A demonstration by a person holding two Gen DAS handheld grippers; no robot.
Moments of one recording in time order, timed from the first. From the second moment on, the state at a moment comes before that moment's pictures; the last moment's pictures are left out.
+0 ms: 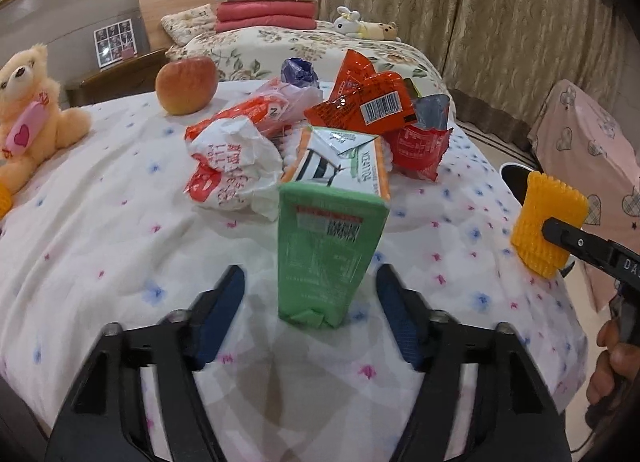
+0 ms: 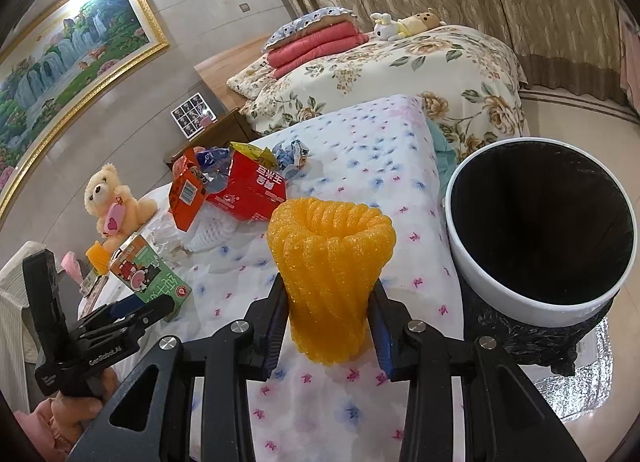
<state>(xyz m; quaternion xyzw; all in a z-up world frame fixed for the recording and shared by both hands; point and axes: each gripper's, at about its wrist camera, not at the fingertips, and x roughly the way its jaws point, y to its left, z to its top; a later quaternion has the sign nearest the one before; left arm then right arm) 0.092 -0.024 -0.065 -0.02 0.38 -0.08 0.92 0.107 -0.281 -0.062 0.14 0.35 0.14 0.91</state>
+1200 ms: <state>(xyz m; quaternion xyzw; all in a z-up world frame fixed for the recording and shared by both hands) 0.139 -0.206 -0.032 0.04 0.38 -0.28 0.88 0.113 -0.414 -0.053 0.17 0.34 0.02 0.93</state>
